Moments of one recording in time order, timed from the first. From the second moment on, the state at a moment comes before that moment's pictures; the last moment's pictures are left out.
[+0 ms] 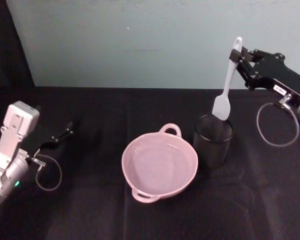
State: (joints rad) left arm -0.20 0.60 0.45 -1.41 -0.25 -0.12 0.03; right arm 0.35 0.68 -0.34 -1.64 0.69 0.02 0.42
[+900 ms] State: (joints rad) left arm -0.20 0.60 0.45 -1.41 -0.25 -0.12 0.03; right arm 0.35 0.68 -0.34 -1.64 0.69 0.01 0.42
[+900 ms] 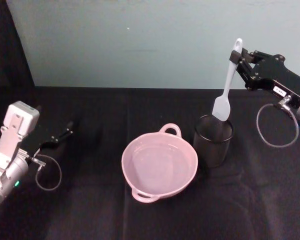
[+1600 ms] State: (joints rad) left arm -0.20 0.60 0.45 -1.41 -0.25 -0.12 0.03; right arm 0.35 0.68 -0.34 -1.64 0.69 0.01 0.42
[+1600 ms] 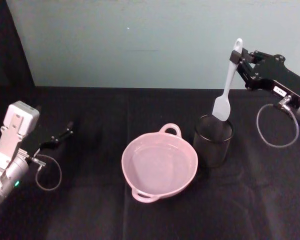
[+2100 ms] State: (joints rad) left arm -0.20 0.60 0.45 -1.41 -0.25 -0.12 0.03; right arm 0.35 0.68 -0.34 -1.64 0.69 0.01 0.42
